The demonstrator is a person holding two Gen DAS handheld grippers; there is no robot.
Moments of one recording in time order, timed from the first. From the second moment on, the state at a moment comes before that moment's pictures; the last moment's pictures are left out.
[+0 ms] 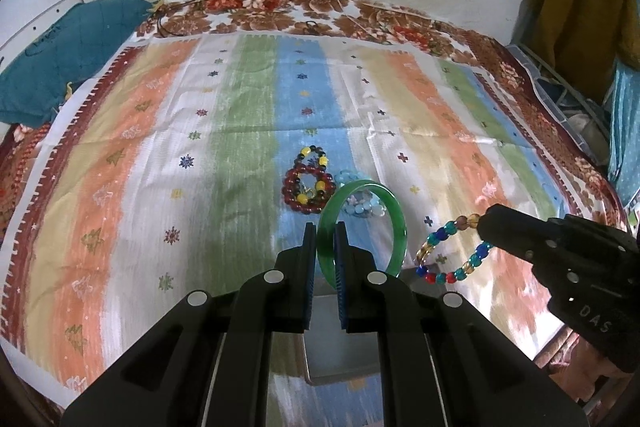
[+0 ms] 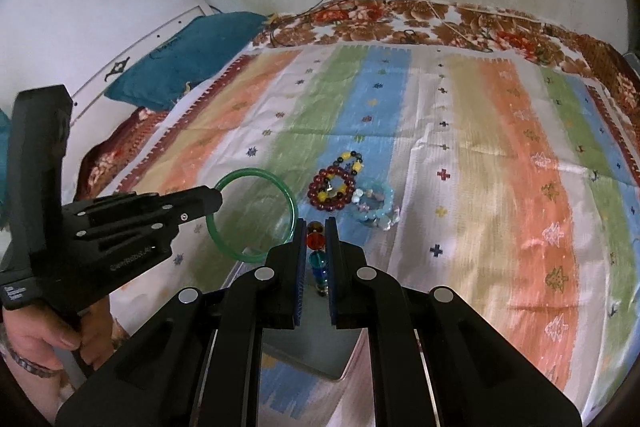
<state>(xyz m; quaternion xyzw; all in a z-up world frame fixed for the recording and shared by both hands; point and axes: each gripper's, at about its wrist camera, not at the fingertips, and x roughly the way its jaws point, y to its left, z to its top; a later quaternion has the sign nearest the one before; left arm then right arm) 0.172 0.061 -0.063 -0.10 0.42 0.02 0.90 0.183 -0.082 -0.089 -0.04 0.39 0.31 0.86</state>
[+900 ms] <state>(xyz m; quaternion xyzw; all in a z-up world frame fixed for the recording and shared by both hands) 0.147 0.049 -0.080 -0.11 0.44 0.04 0.89 0.162 -0.097 -0.105 -0.05 0.41 0.30 0.86</state>
